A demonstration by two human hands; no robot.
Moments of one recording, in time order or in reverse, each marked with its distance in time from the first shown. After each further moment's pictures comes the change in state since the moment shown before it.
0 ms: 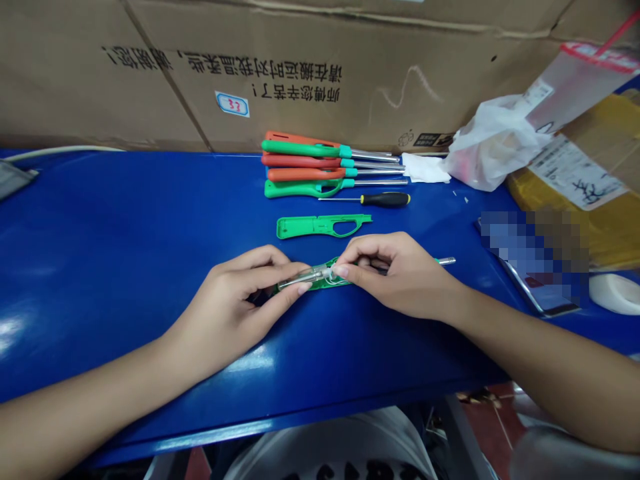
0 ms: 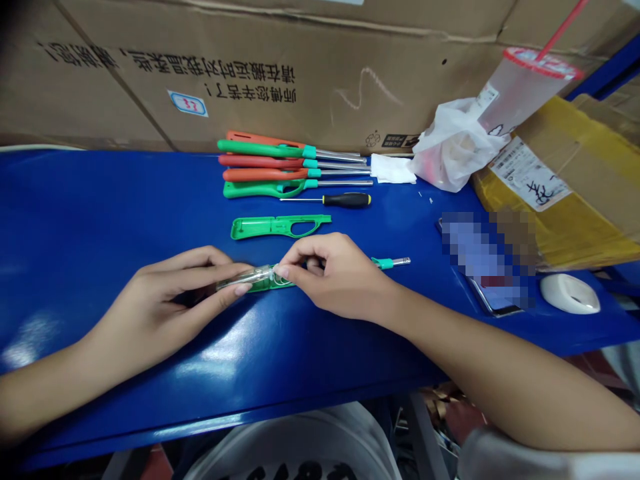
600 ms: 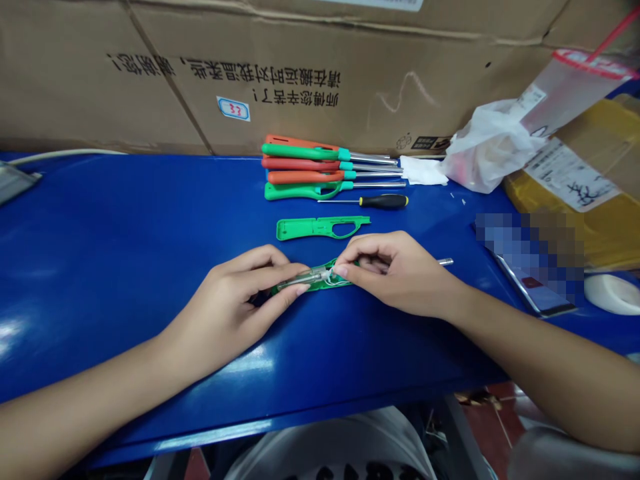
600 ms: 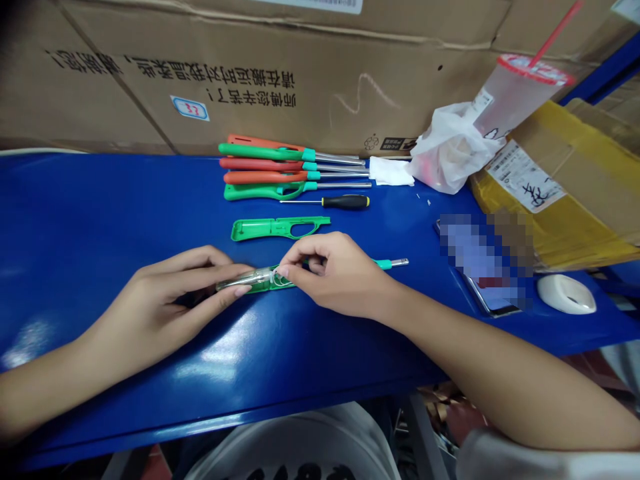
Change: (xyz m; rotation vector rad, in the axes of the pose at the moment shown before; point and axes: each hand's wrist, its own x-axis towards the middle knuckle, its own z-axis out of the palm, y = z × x) left_hand -0.001 -0.004 -0.005 0.084 -0.046 0.084; right_hand 0.001 -0.003 -0.003 -0.011 0.002 -0.040
